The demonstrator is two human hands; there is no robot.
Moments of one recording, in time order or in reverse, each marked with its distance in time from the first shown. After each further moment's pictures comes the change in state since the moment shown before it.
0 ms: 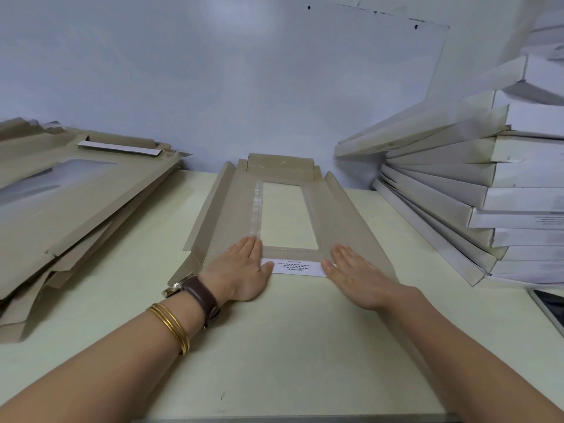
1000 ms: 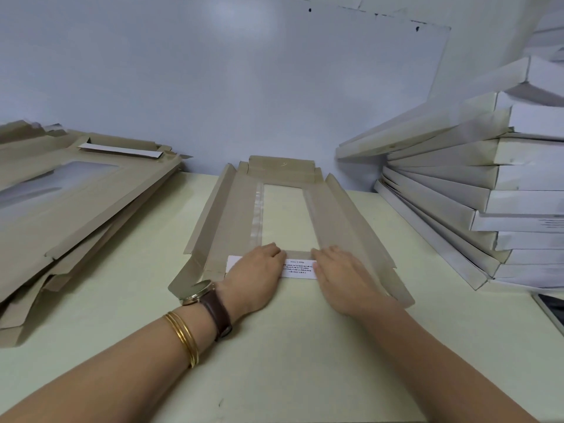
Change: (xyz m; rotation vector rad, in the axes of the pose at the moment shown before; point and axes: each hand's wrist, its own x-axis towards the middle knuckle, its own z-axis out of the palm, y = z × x) left_hand -0.002 0.023 0.001 0.041 0.395 0.278; right_hand -0.001 -0.039 0.004 -0.160 0.343 -0.124
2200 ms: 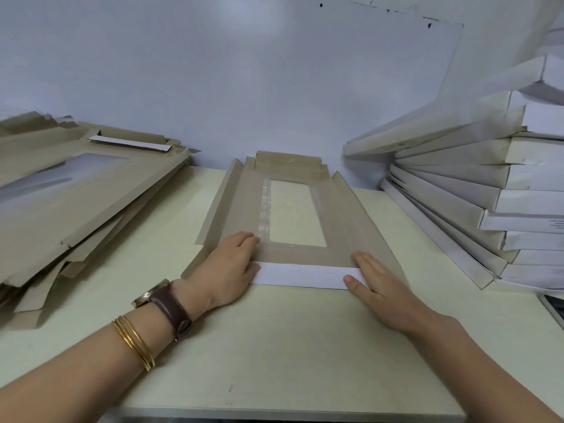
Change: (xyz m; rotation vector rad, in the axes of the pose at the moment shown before) left_hand -0.043 -0.036 -0.021 -0.230 0.009 -0.162; right_hand -0.049 0.040 -0.014 0.369 -0.105 0.093
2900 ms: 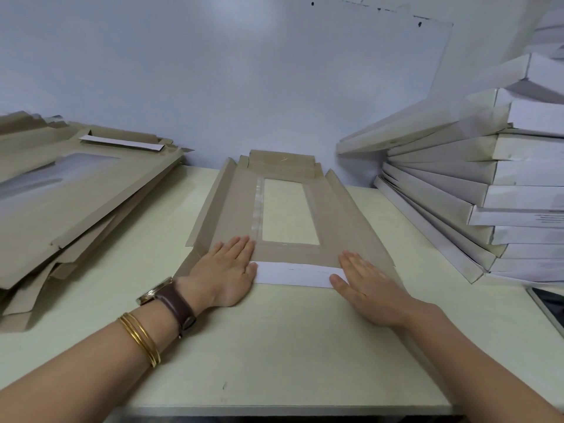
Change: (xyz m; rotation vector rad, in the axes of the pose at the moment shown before) left_hand 0.007 0.004 0.011 0.236 -0.321 -0.139; right_hand 0.005 -0.005 0.004 -0.274 -0.193 0.048
